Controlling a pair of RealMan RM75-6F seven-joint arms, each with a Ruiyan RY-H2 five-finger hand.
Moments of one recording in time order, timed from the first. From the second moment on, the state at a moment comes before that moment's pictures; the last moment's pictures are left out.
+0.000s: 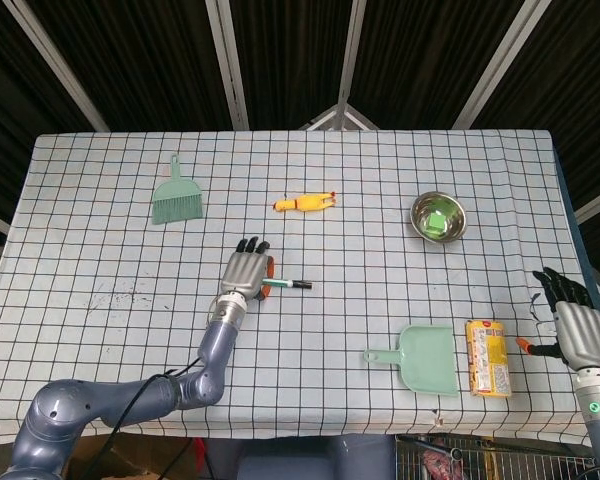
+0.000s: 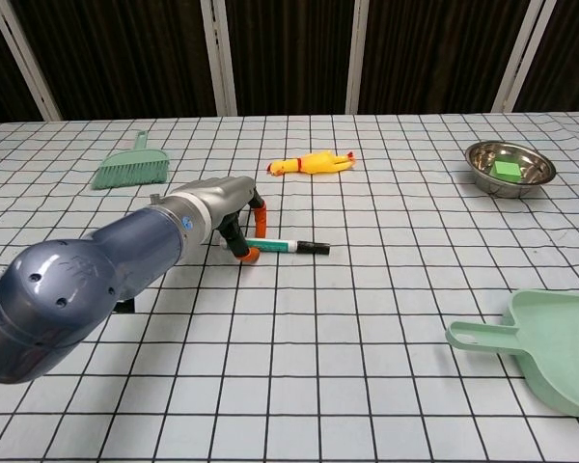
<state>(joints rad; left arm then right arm) -1.05 -1.99 -0.31 -1.08 0.57 0.96 0.66 0.22 -1.04 0.12 -1.63 -1.23 1.17 0.08</state>
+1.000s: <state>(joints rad) -1.04 -1.82 -0.47 -1.56 0.52 1.23 0.80 0.34 -1.05 0.24 -1.92 -1.08 1.17 -0.12</state>
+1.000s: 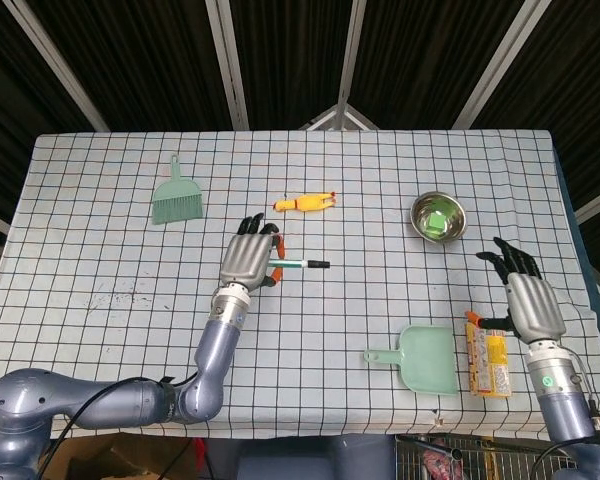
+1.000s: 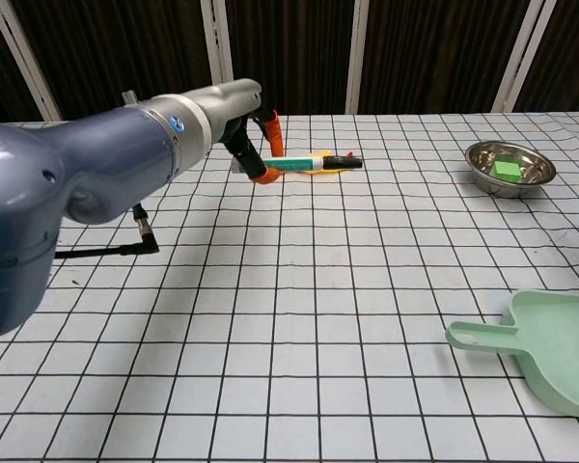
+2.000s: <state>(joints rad) -1.16 -1.89 -0.51 -1.54 0.44 1.25 0.81 0.85 -1.44 0.41 -1.98 -0.50 1.31 -0.68</state>
